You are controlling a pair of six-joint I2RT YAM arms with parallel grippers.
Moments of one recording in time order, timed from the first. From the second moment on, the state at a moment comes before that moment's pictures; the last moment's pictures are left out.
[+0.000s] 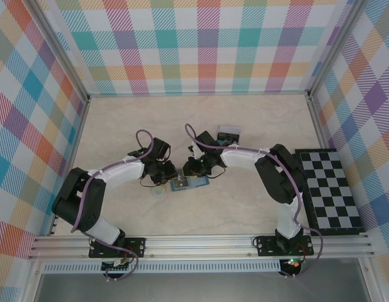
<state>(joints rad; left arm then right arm) -0.50 1.55 0.85 -0.47 0.23 -0.92 0.75 1.95 1.22 -0.33 -0.51 0.67</state>
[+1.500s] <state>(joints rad) -0.50 1.59 0.82 -0.48 0.22 -0.92 0.75 2.05 1.32 -0.41 -0.52 0.63</state>
